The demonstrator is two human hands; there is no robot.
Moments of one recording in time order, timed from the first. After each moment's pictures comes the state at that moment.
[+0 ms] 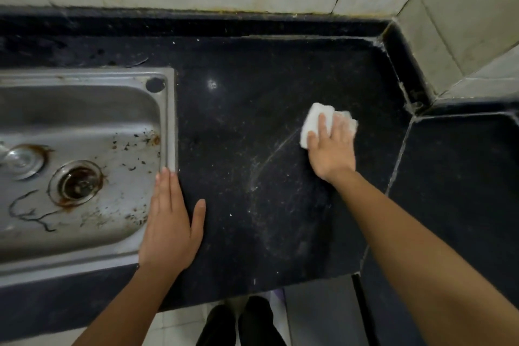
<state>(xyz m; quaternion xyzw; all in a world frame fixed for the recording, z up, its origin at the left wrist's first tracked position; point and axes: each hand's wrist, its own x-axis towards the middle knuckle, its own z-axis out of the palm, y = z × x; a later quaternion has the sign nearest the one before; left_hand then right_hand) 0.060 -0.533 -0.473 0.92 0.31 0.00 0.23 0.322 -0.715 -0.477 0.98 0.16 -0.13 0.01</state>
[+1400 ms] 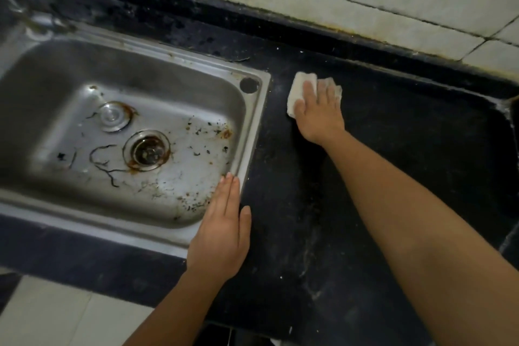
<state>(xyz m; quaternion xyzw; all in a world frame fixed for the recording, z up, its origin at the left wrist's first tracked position) 0.059 -0.527 -0.480 0.87 0.38 0.06 0.32 0.345 -0.496 -0.473 0.91 0.38 -0.16 -0.02</state>
